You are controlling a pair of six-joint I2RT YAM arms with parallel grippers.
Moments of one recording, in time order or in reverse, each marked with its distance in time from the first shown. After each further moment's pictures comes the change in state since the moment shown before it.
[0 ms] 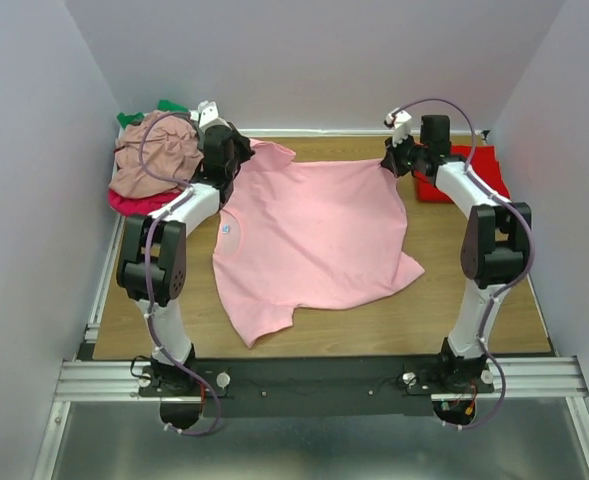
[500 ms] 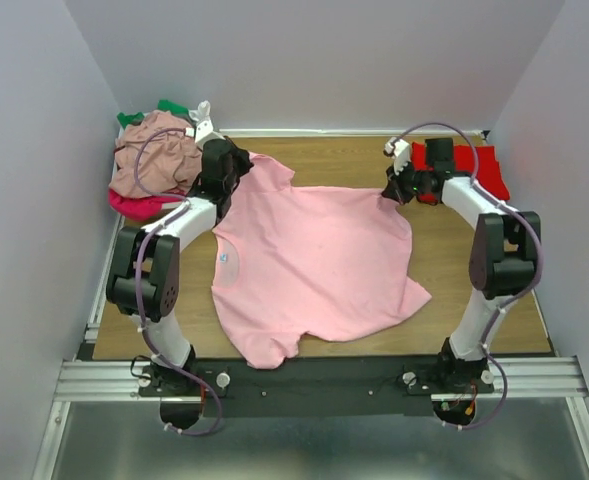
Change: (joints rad) left arm -0.017 -0.161 -0.209 0.015 -0.026 -0.084; right arm -0.029 -0.165 -0.251 -0.116 -0.145 -0.172
